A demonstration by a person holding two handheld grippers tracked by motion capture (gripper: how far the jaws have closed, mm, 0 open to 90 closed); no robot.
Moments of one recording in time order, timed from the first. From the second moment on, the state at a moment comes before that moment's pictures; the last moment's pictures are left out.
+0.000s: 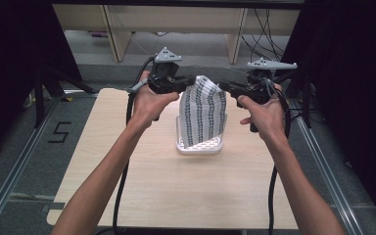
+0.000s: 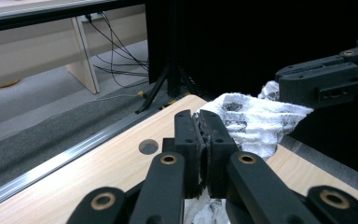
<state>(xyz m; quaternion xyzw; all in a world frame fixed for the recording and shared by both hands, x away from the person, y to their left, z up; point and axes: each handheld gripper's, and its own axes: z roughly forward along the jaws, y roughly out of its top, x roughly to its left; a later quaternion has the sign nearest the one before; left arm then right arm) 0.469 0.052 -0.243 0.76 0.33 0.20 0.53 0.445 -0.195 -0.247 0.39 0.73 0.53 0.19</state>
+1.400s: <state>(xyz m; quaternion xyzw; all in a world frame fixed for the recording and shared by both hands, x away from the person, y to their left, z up) 0.555 0.033 -0.291 0.74 0.43 0.14 0.49 0.536 -0.190 -0.297 0.51 0.70 0.47 0.18</state>
